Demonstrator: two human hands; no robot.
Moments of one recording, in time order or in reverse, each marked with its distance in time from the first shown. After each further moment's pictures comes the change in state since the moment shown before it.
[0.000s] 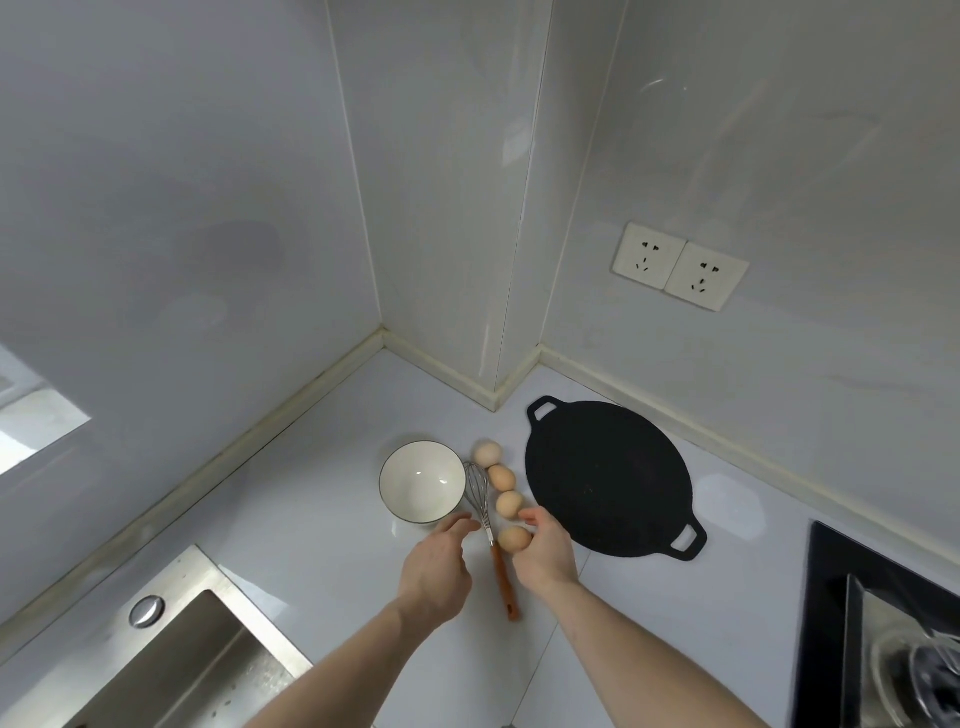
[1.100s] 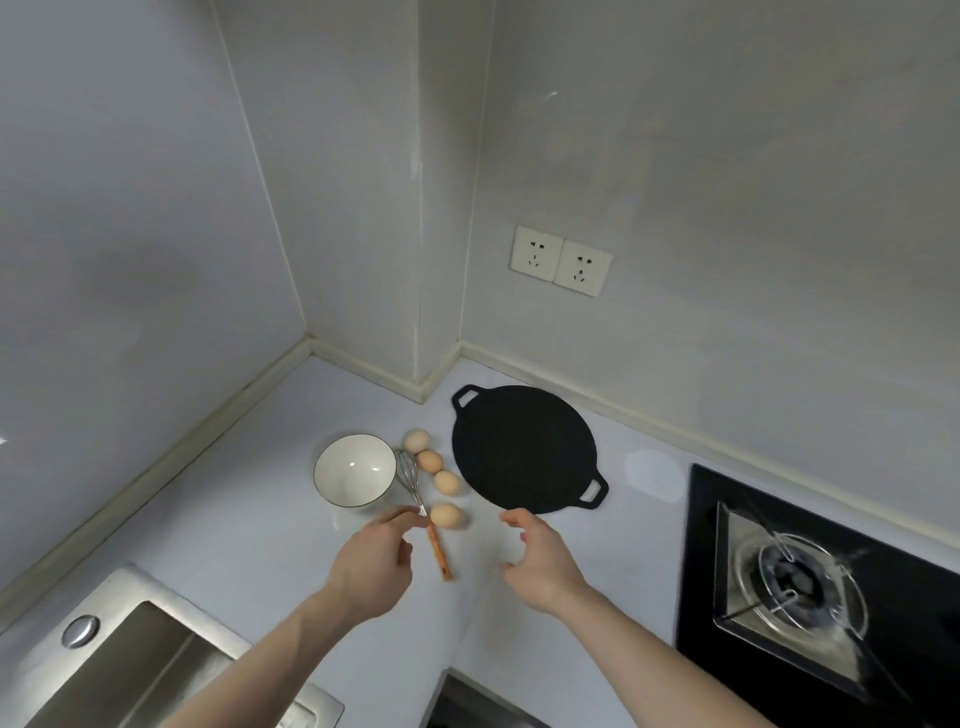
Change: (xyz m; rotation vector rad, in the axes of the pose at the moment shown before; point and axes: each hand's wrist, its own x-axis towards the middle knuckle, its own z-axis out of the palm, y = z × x) left_hand -0.057 0.031 -0.041 0.031 -0.045 0.171; right_hand -0.117 0.018 -0.107 -0.090 -0.121 -0.049
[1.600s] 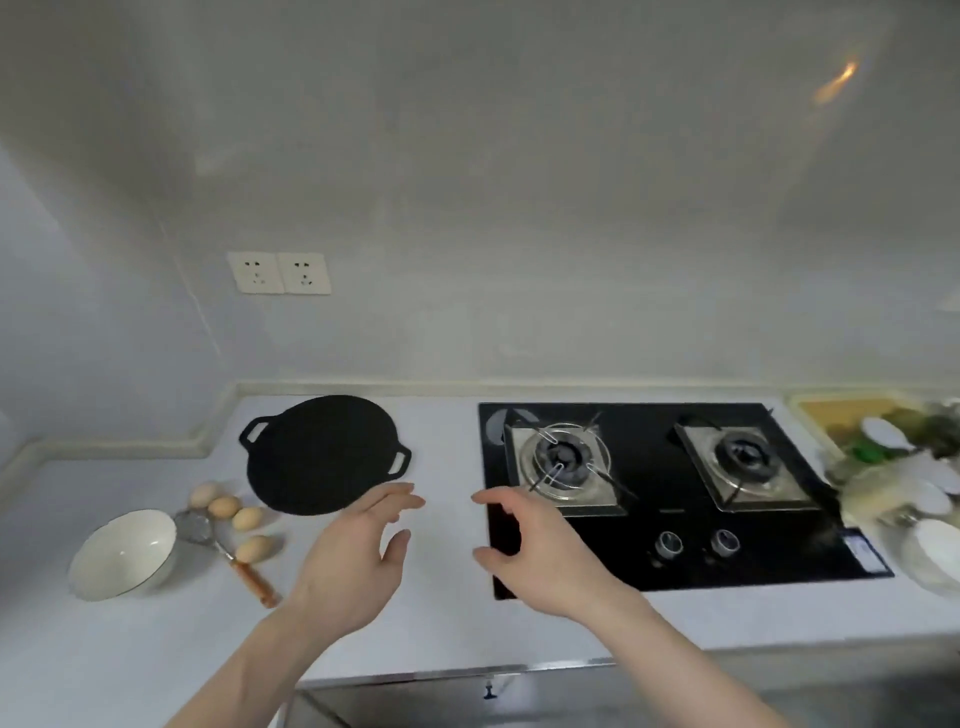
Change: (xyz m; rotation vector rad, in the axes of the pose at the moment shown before) left_hand -0.069 0.227 0.043 -0.050 -0.054 0.515; right_hand -0.237 0.098 -0.125 0.137 0.380 -0.025
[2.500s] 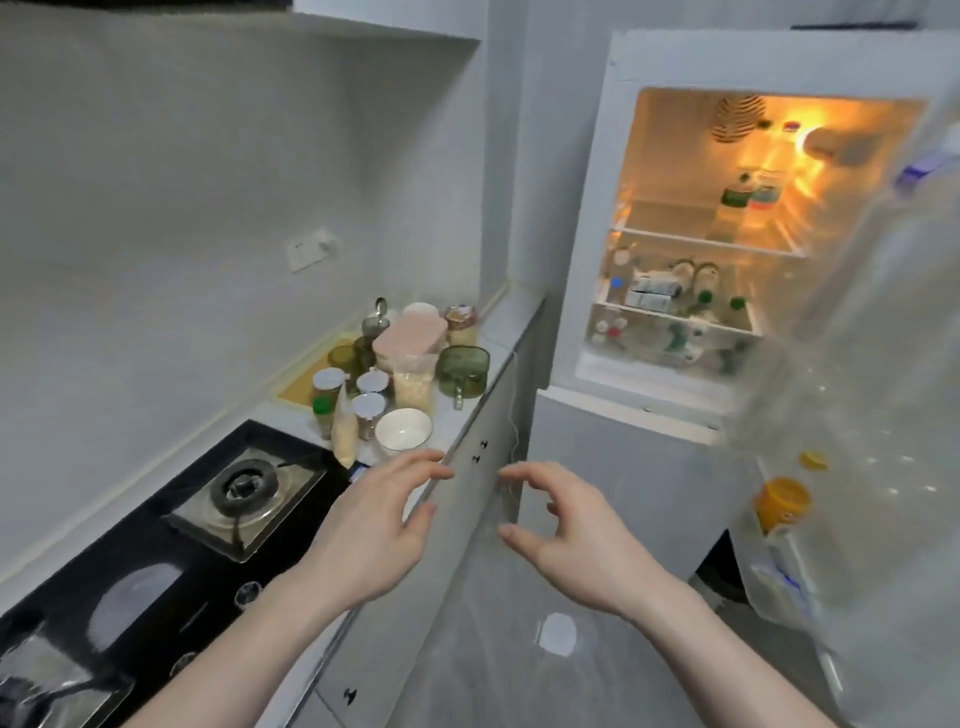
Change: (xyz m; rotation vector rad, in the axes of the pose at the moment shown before) left_hand -0.017 0.532 0.316 -0.062 -0.601 1.080; right_hand -0.453 0.242 -0.248 0.011 0.960 0.641
